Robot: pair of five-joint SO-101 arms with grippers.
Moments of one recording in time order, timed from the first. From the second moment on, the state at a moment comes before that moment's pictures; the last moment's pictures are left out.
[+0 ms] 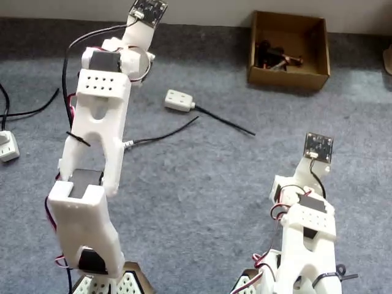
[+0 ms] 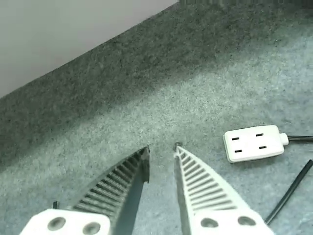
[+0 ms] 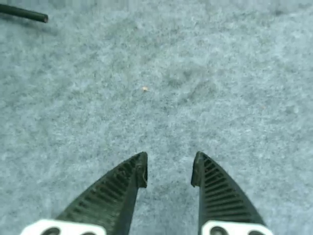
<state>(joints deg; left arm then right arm) 0.2 25.1 -32.9 64.8 -17.4 13.1 -41.5 74.9 32.1 4.9</state>
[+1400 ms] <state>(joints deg) 3.1 64.0 -73.7 73.5 -14.9 13.0 -41.5 75.0 32.1 7.4</state>
